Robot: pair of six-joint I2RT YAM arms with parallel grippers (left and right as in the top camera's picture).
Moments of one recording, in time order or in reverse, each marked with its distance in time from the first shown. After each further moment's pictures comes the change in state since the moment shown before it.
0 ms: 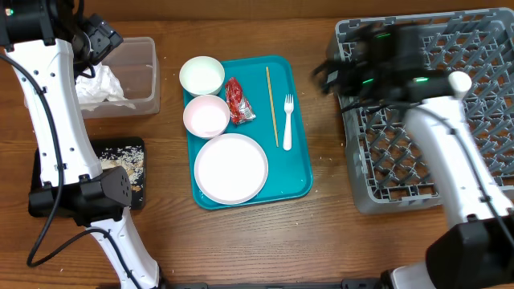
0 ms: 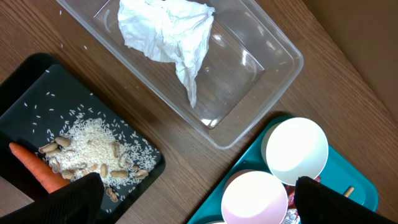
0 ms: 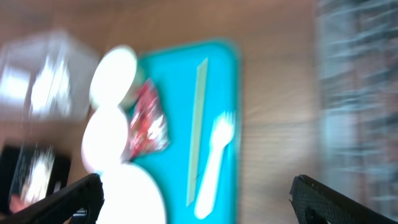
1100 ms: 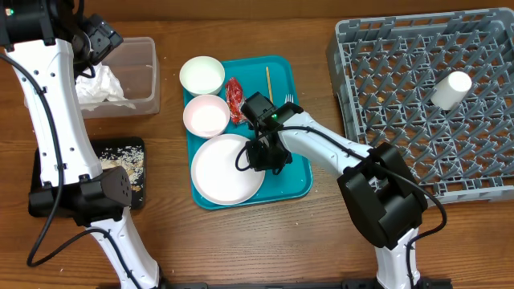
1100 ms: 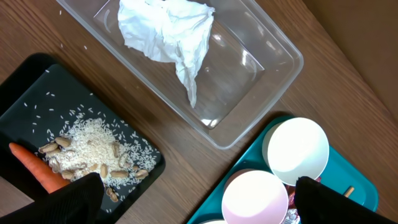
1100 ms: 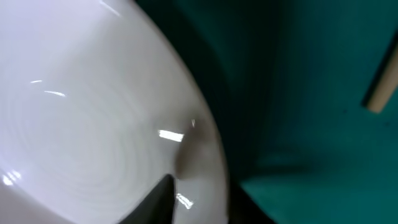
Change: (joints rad) left arm 0.000 0.000 0.000 0.000 0.000 0.000; right arm 0.488 0.430 -0.001 -0.143 0.175 0.240
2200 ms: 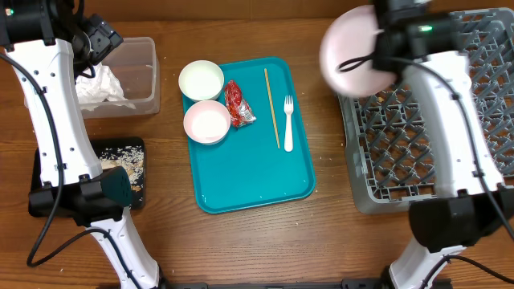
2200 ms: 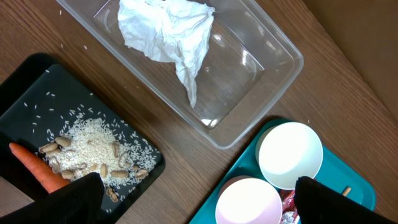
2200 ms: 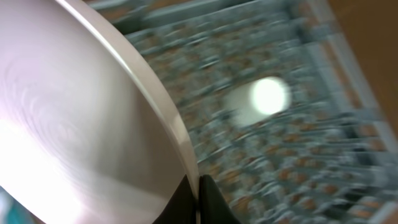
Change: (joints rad) left arm 0.000 0.000 0.000 0.000 0.000 0.000; right arm -0.523 -0.188 0.623 -0.451 0.755 -0.140
